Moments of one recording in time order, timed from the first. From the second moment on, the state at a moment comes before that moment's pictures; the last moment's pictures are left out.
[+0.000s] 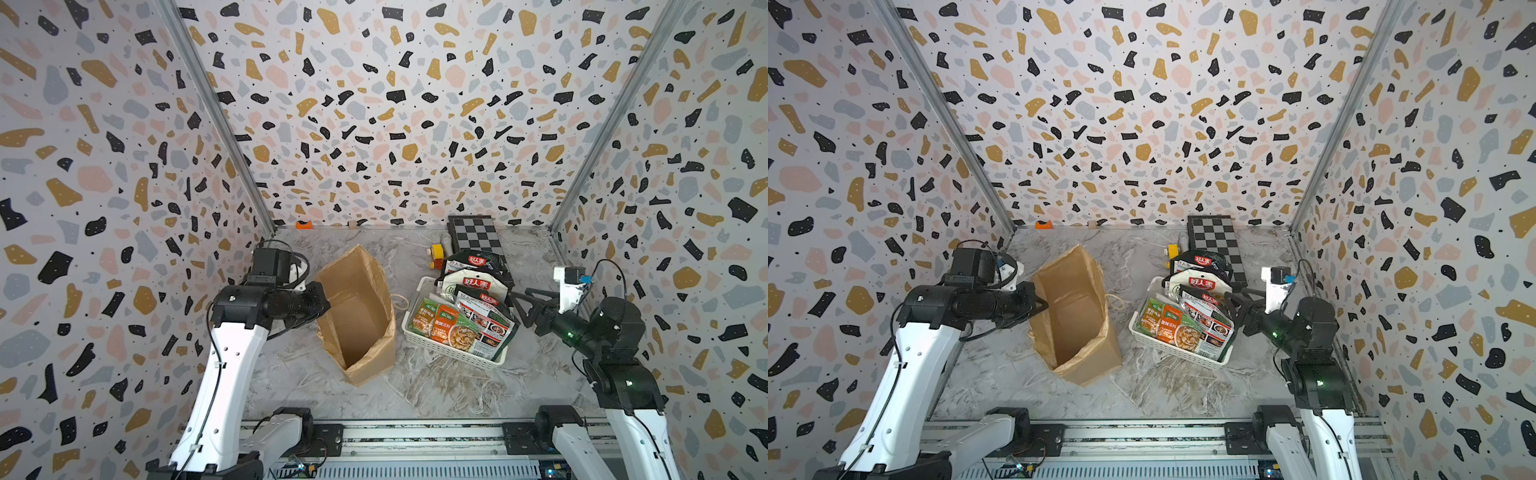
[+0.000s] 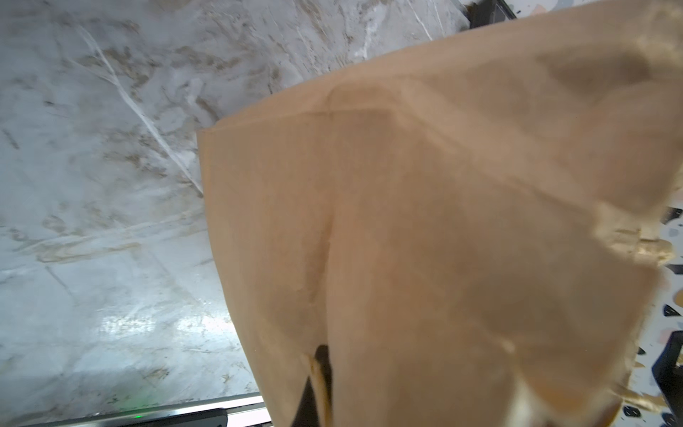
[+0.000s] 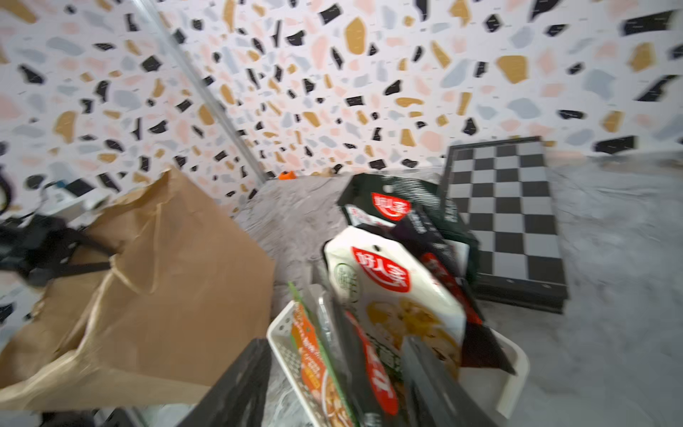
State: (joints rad) left arm -0.06 1.06 1.32 -1.27 0.41 -0.48; right arm 0.09 0.59 0.84 -0.50 -0.62 0.24
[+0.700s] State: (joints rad) left arm -0.06 0.97 1.20 -1.22 0.44 -0.46; right arm 0.38 0.86 1.10 -0.93 -0.27 -0.01
